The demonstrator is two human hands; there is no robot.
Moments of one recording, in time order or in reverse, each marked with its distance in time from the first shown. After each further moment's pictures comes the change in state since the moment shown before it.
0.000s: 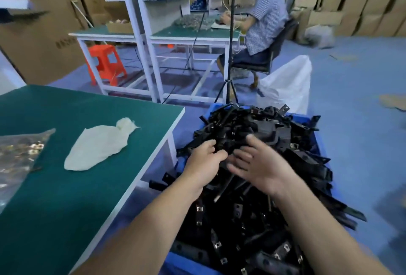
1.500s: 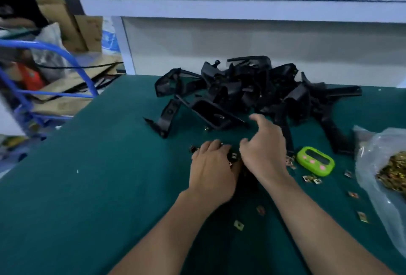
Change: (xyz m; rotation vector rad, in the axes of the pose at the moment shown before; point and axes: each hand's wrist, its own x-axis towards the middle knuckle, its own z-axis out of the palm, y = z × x) left_hand -0.388 -0.251 -0.411 0.657 1.229 -0.539; right_hand -0.143 0.459 0.510 -1.481 -0.928 -0.906
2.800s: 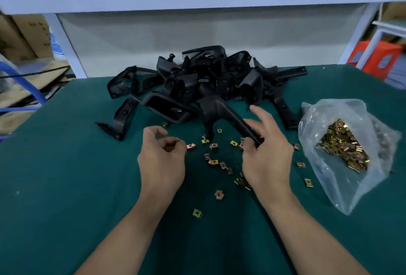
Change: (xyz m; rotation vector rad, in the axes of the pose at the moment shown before) left_hand -0.008 0.009 -0.013 -0.757 0.349 -0.300; right_hand -0.060 0.048 -0.055 0.425 0.283 0.001
